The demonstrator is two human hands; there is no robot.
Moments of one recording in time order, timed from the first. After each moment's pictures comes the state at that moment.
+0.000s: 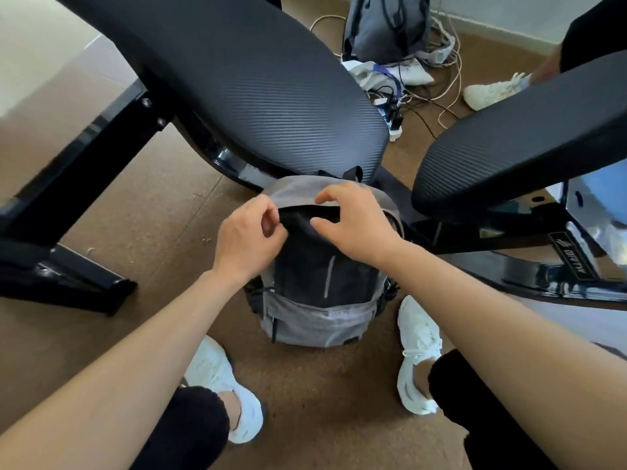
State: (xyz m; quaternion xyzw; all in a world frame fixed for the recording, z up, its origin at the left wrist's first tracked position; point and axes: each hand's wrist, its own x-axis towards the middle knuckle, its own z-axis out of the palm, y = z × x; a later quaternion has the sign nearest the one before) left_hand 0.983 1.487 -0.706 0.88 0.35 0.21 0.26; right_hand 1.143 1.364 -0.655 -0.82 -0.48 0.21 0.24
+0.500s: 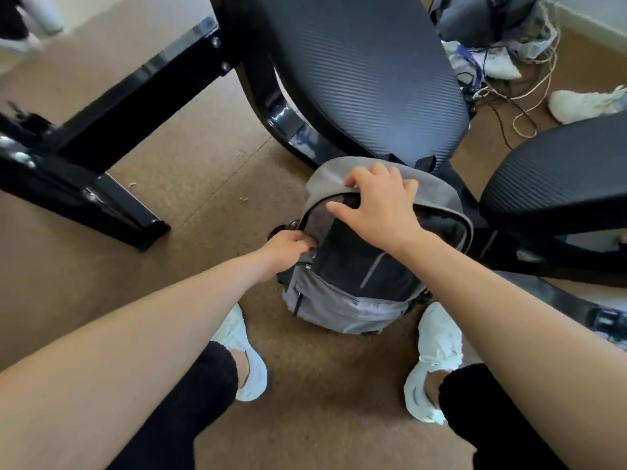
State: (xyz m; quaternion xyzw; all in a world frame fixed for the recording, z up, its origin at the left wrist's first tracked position) left_hand 0.944 1.490 -0.791 0.62 0.51 -0.08 0.59; right_hand 1.113 1.414 -0.691 -0.82 -0.55 0.13 0.11
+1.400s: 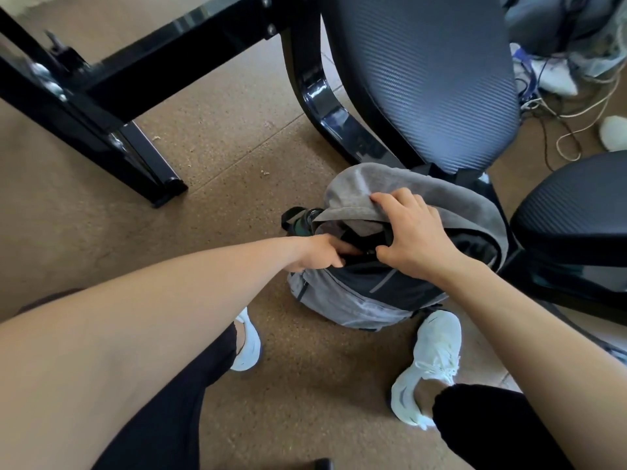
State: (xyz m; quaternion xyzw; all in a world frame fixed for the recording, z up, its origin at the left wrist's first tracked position) left_hand 0.952 1.465 -0.806 0.65 0.34 -0.19 0.66; right_hand 1.122 1.382 -0.709 -0.74 -0.64 0.20 0.00
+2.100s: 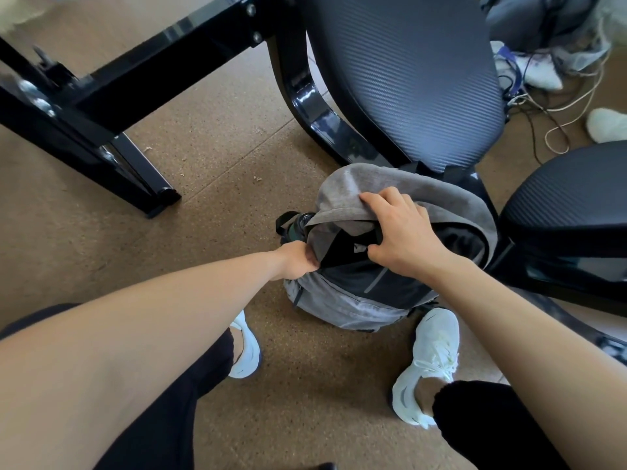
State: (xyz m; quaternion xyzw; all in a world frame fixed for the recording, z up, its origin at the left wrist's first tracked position) left_hand 0.934 1.470 -0.831 0.71 0.44 -0.22 0.50; right_hand 1.123 1.383 -0.710 -0.74 -0.64 0.20 0.02
